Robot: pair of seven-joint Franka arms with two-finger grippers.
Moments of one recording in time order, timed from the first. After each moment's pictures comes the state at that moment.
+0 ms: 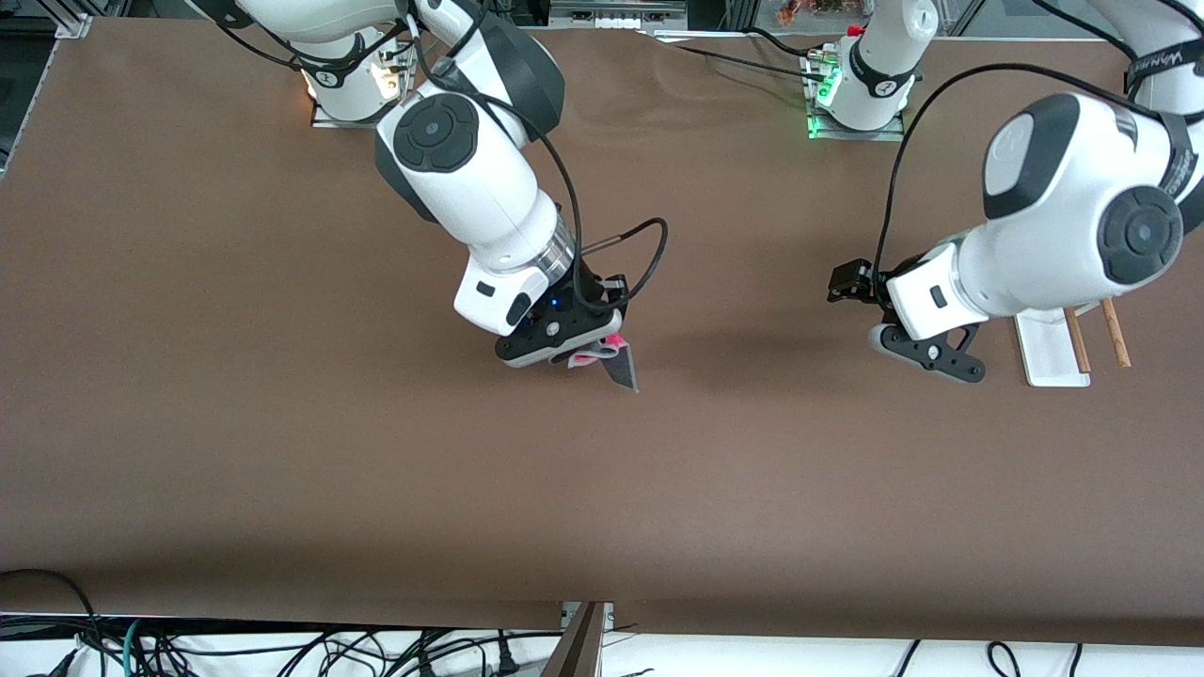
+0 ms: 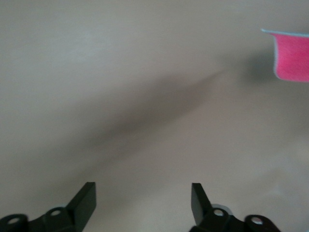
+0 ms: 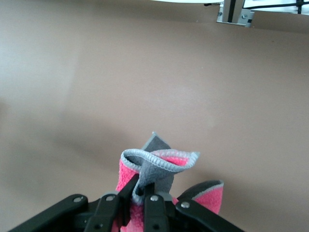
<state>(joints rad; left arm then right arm) -0.04 0.35 -0.17 -1.50 -0.24 1.66 0.21 0.45 0.70 0.35 -0.99 -0.06 1.99 0.44</state>
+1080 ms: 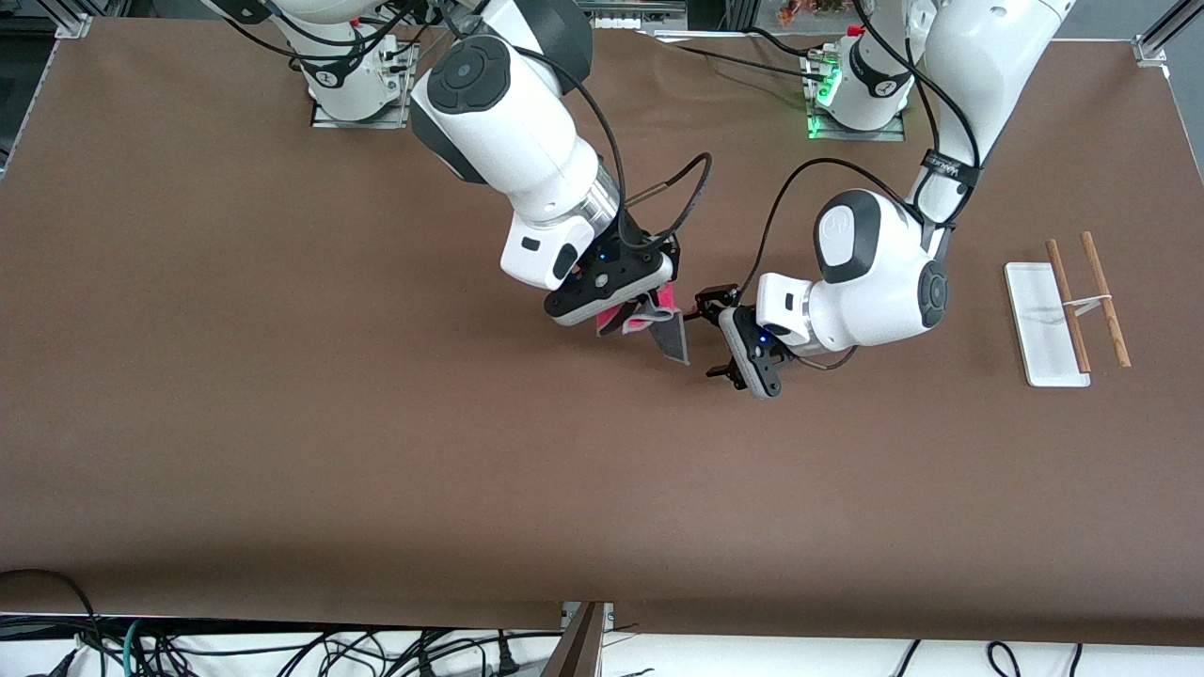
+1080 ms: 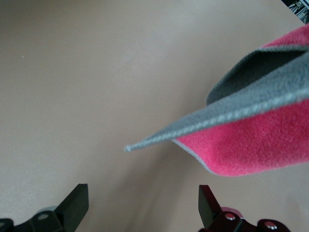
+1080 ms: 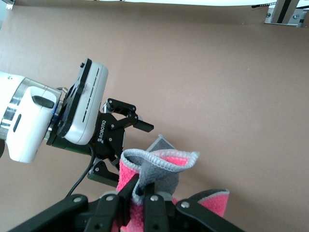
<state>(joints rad) -0.08 0.50 -0.35 -1.78 -0.69 2.32 1.01 0.47 0.70 0.43 -0.99 -0.06 2.07 0.49</state>
